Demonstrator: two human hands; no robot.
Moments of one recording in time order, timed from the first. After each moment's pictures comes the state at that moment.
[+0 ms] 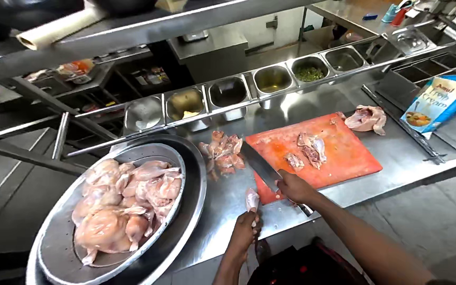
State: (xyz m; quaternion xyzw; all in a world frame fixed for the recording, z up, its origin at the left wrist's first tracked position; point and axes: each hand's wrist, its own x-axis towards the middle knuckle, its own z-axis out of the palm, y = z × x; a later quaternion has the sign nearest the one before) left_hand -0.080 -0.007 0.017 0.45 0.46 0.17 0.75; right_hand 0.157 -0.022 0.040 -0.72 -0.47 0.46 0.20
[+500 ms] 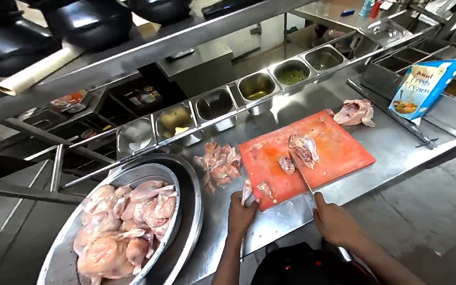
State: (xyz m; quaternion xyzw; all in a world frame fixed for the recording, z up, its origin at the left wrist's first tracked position) left_hand -0.047 0.056 -0.003 0.70 0.59 0.09 0.39; right_hand 0.162 -0.134 0.072 -0.83 -0.38 0.40 0.06
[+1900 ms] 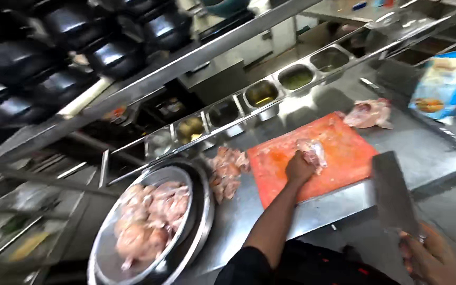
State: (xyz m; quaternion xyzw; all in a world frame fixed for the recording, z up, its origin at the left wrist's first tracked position) left_hand 0.187 0.051 0.008 0.82 0.45 0.02 0.34; right_hand 0.228 -0.290 0.010 -0.72 -0.14 0.35 0.58
